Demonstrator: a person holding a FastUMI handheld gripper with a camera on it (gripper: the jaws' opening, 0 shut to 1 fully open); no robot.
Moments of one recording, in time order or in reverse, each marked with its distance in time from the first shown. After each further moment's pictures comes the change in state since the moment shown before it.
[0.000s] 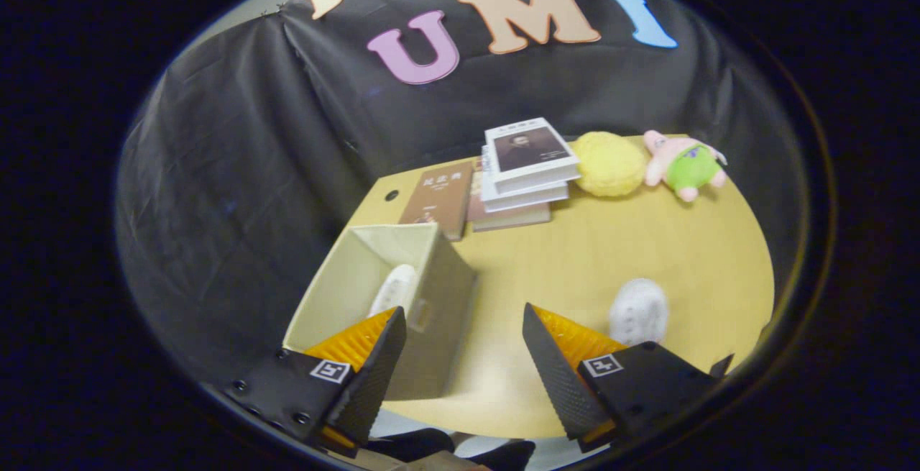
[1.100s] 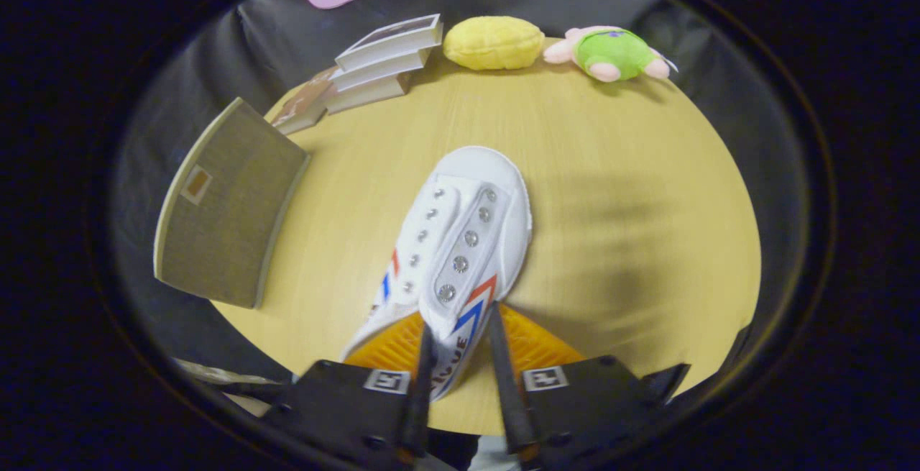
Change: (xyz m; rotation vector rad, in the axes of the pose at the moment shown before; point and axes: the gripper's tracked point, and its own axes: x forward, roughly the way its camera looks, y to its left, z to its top) arm 0.043 -0.219 -0.135 -0.050 0.347 -0.237
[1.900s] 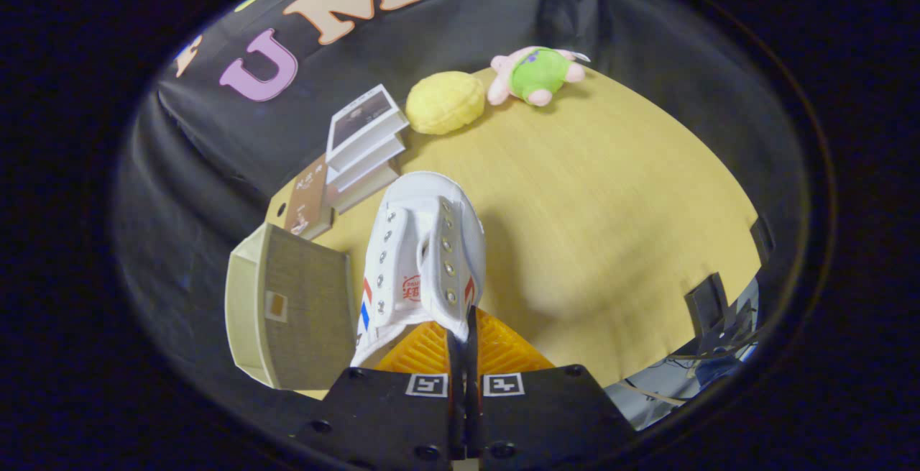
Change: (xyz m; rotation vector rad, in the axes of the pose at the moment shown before) arm -0.093 0.092 0.055 0.439 -0.175 0.054
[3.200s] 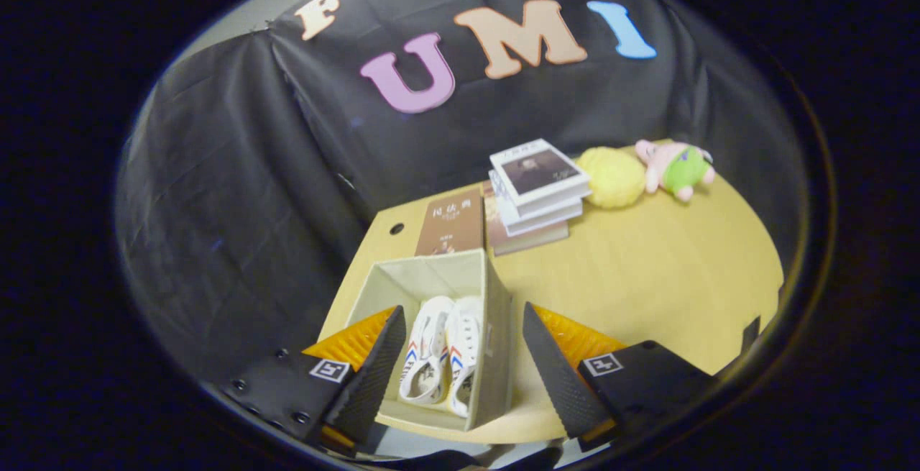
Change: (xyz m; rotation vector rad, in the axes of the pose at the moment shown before) arm -0.066 0.226 0.015 -0.273 -0.322 0.234
